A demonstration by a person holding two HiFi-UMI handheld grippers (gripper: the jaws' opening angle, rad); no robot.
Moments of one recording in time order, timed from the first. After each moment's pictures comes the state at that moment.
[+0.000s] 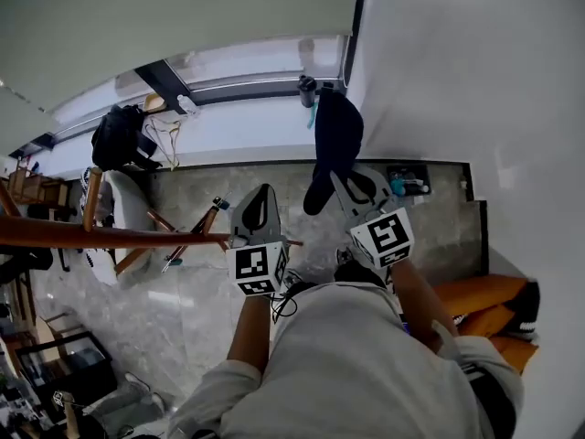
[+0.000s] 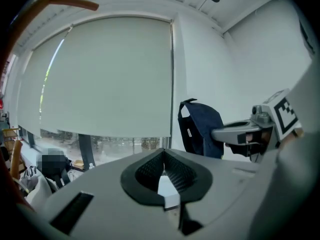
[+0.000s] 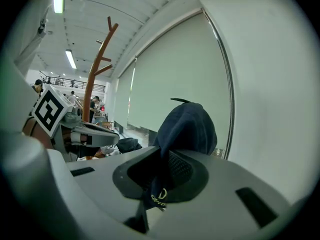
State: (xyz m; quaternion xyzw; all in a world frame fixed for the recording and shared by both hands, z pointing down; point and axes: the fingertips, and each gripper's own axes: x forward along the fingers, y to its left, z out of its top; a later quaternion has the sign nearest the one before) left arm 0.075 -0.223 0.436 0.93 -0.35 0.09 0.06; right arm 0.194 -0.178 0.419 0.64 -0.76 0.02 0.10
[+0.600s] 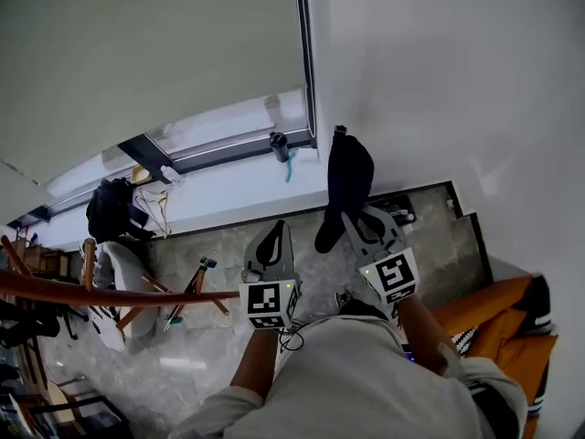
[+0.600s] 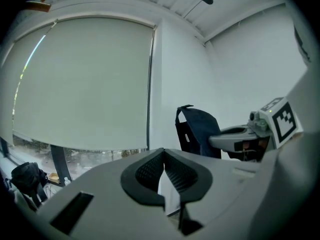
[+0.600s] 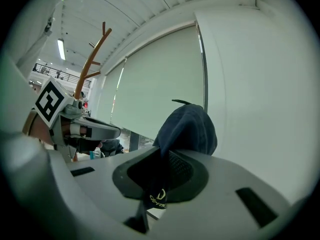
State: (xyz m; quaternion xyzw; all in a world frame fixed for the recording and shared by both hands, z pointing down) left arm 0.168 -0.176 0.389 0.97 -0.25 0.06 0.03; right arm 0.270 -0.113 0.386 0.72 -0.69 -0.02 0.10
